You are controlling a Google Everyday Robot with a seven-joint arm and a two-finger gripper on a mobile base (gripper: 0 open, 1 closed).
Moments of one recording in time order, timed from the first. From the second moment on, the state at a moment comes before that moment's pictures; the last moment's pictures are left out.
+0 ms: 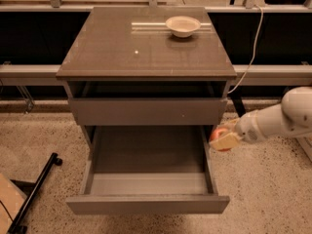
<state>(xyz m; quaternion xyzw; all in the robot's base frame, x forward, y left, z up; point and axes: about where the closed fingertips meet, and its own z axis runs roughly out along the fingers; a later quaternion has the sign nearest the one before) 0.561 -0.224 0.666 -0.41 0.84 0.21 0.29</state>
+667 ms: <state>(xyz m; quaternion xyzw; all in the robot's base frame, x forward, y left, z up) 0.604 -0.291 0.825 -0.43 0.86 0.08 0.24</state>
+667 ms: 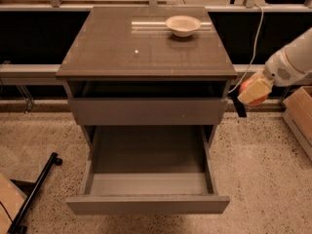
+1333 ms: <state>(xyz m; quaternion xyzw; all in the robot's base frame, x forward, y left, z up) 0.618 -0.290 0.862 -0.45 0.86 0.06 0.22</state>
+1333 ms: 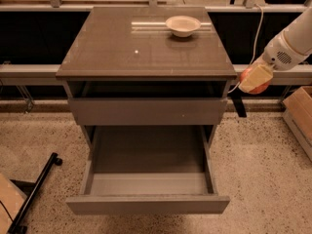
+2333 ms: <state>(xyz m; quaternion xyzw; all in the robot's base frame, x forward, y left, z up) 0.692 -0.269 0.894 -0.42 0.84 0.07 0.35</state>
